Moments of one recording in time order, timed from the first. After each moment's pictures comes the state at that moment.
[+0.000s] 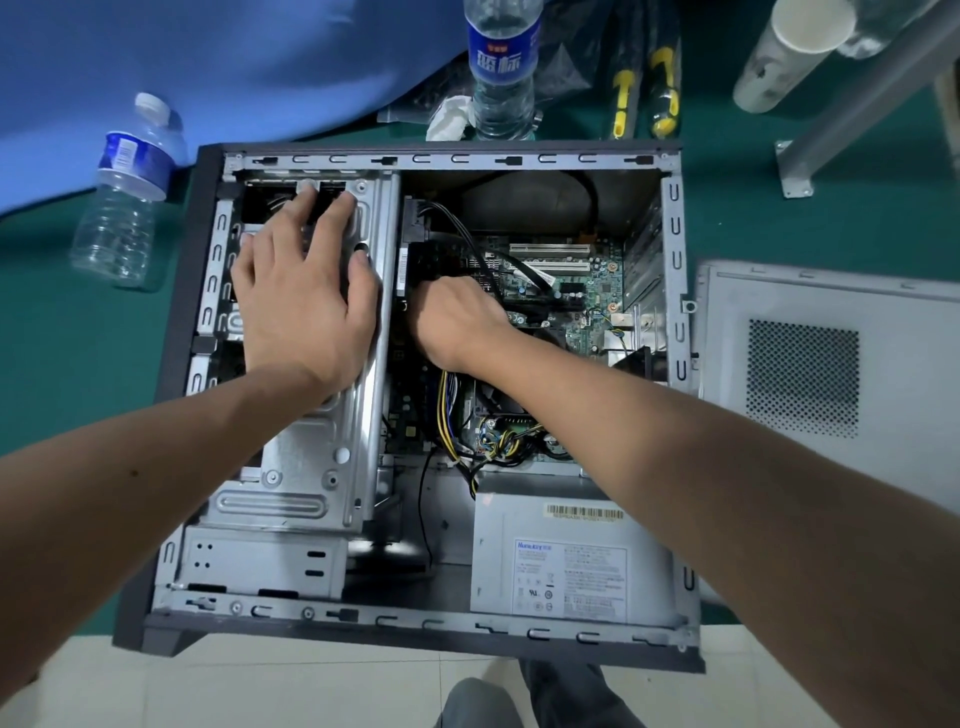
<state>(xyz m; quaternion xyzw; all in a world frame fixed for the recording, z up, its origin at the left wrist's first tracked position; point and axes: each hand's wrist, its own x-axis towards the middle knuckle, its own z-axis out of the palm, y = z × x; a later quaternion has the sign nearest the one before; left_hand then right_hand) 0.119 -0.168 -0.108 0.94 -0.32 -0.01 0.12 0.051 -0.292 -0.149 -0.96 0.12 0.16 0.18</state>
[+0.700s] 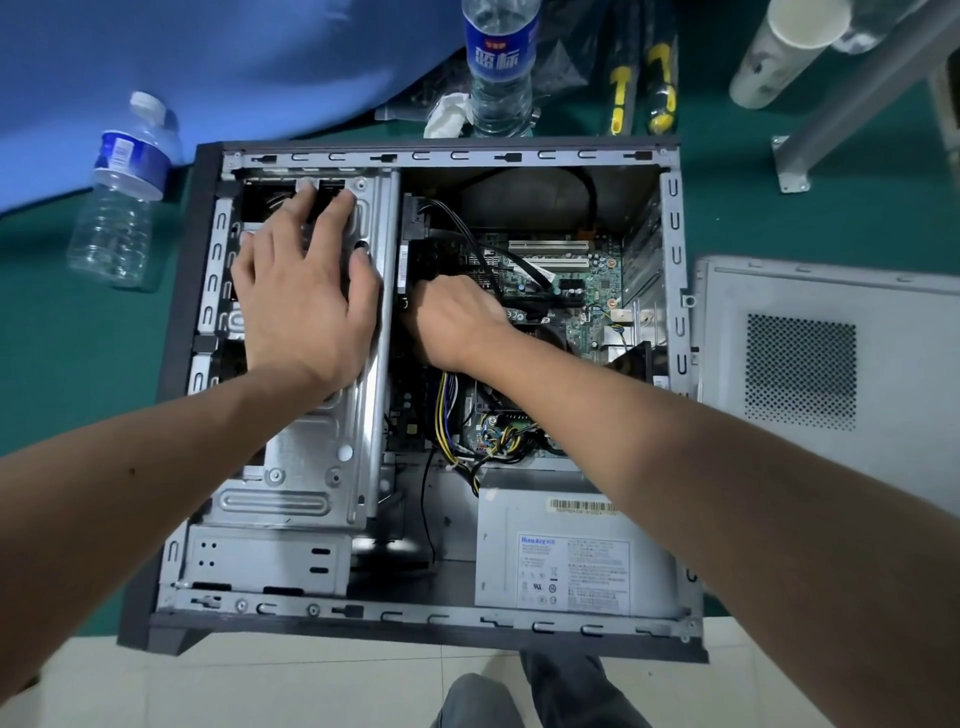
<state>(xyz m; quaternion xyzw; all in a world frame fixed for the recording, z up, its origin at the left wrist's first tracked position) 0.120 -0.167 -0.109 0.94 -0.33 -0.01 0.13 0.051 -0.288 -0.153 -0.97 0.11 0.15 0.15</state>
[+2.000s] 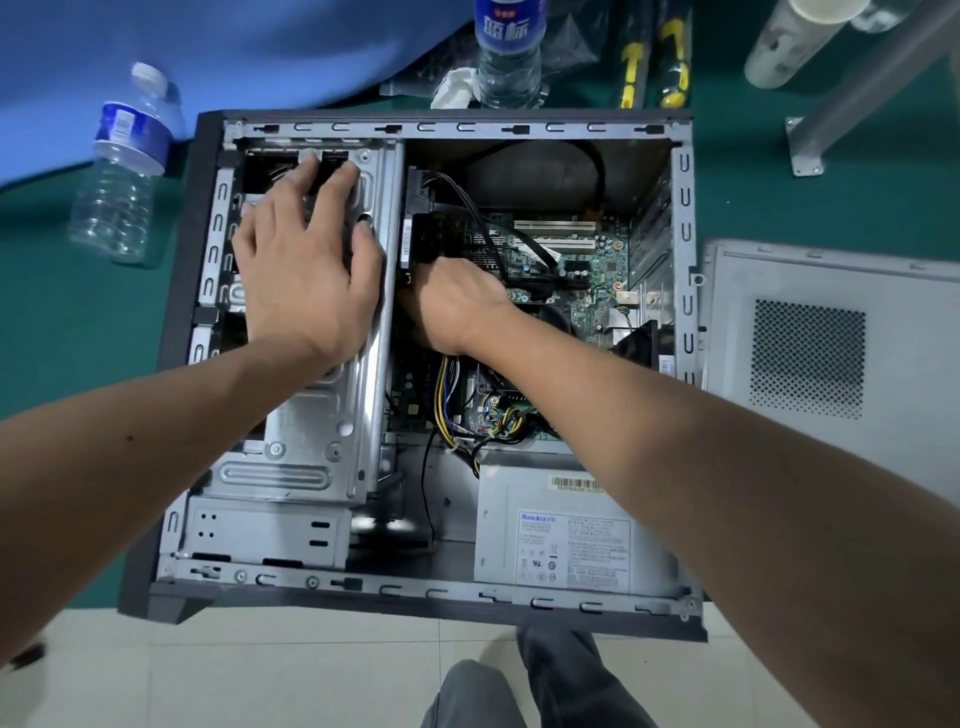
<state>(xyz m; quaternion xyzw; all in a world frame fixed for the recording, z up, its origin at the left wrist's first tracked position) 0.120 -0.167 -0.109 0.94 -0.33 0.00 0.13 0.050 -0.287 -0.158 -0.98 0.07 0.16 0.11</state>
